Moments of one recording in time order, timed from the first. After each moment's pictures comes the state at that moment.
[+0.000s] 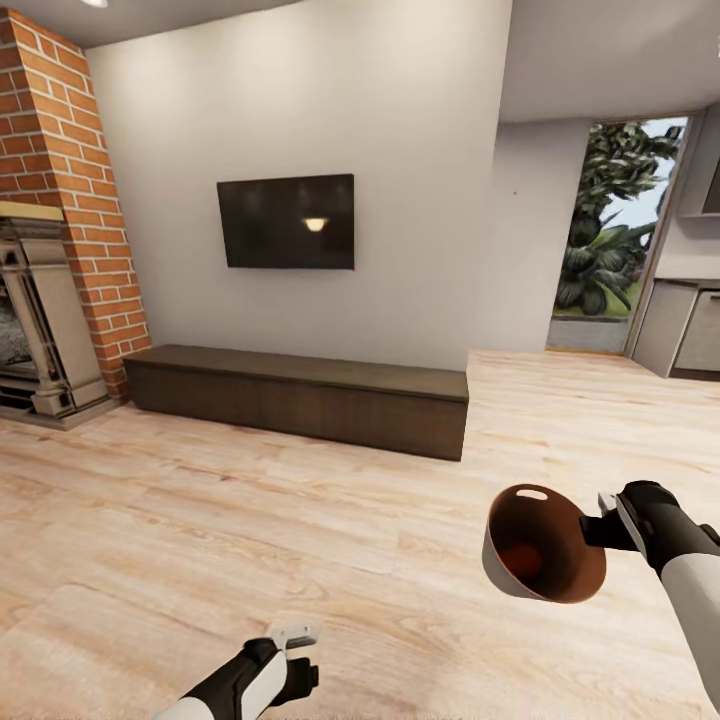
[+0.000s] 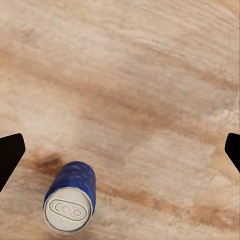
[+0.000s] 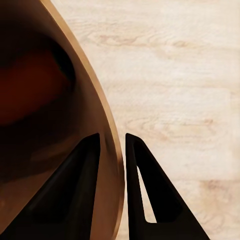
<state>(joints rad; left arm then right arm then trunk) -0.55 -0.12 -0.42 -0.29 0.63 0.41 0.24 -0.87 -0.36 -0.21 -0.51 0.25 0.89 0.25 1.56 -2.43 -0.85</state>
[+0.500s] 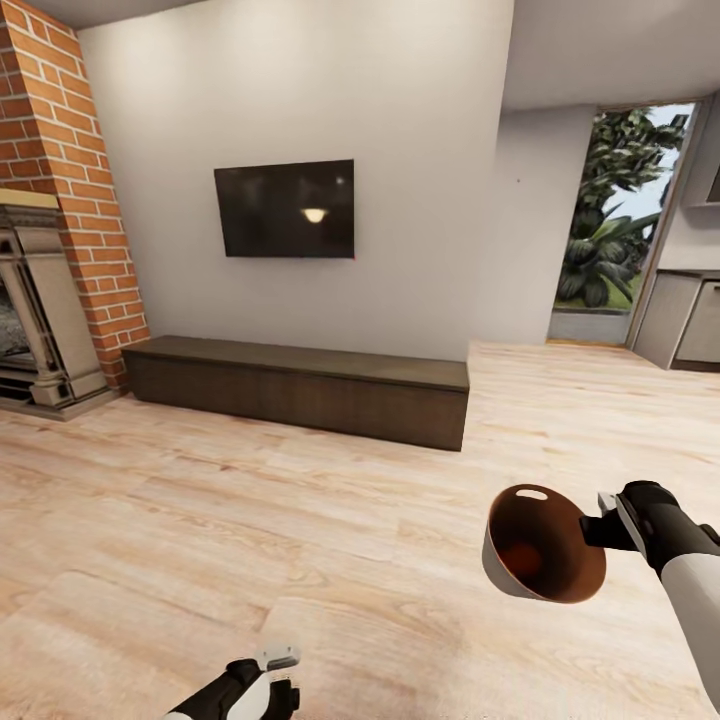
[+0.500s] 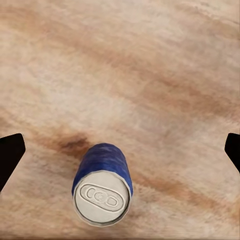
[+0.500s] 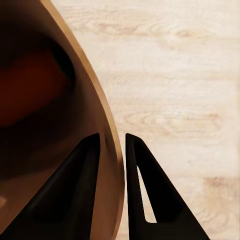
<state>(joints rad) -0.54 -0.09 -0.42 -0.21 0.63 0.36 0.24 -0.87 -0.36 -0.21 -0.51 0.25 0.89 0.25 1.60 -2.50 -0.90</state>
